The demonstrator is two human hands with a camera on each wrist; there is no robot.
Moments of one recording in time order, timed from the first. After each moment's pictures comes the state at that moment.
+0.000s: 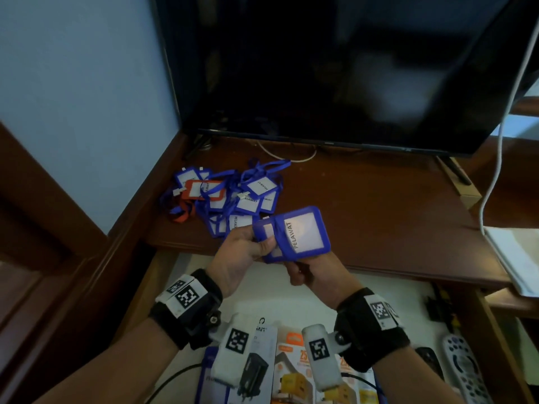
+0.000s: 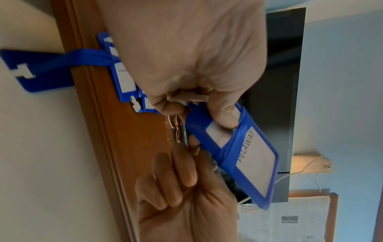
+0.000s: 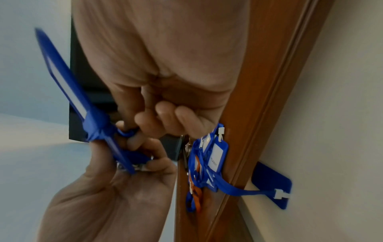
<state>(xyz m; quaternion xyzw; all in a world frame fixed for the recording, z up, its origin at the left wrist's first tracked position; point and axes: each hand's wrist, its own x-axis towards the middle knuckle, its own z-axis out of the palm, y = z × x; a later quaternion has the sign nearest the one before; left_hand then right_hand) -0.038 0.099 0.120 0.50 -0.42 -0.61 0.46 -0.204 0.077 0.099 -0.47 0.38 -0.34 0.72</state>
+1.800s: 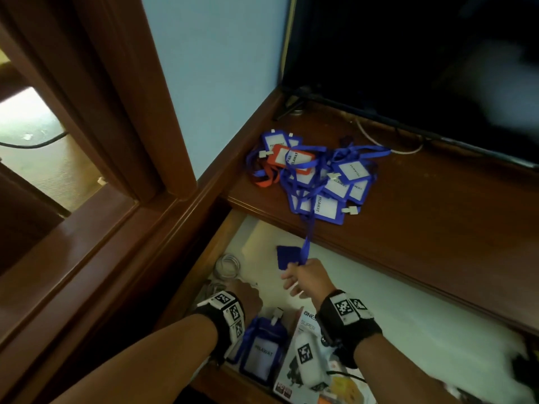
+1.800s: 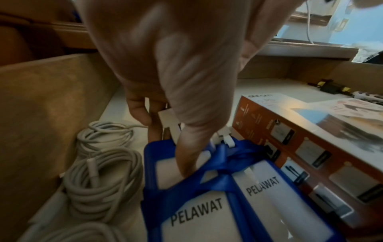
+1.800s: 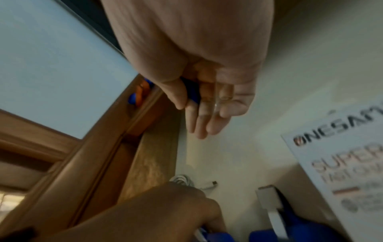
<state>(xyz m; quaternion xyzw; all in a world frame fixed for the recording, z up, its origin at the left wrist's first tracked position) 0.062 0.167 -0.041 0.54 -0.74 -0.22 -0.34 -0.064 0.084 -0.017 -0.51 0.63 -0.03 0.59</state>
